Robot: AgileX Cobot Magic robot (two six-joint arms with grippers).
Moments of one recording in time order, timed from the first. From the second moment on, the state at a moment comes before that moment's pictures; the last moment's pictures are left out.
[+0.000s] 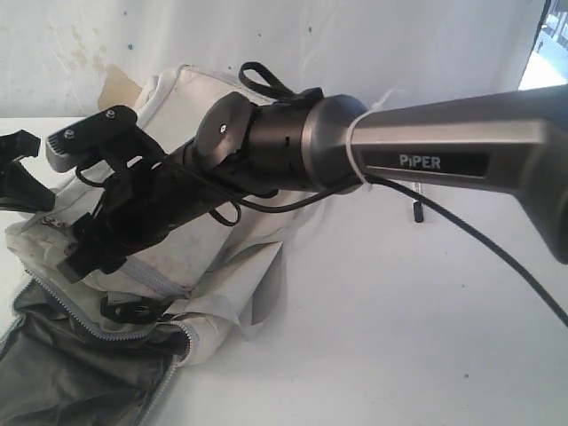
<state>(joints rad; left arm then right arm) 0.16 1.63 -1.07 -0.79 0.95 0.60 0.88 2.04 -1.54 0.86 0.43 -0.95</state>
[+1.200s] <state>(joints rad) 0.18 1.63 -1.07 -0.80 0.97 0.55 0.91 2.03 -1.54 0.53 0.46 -0.68</state>
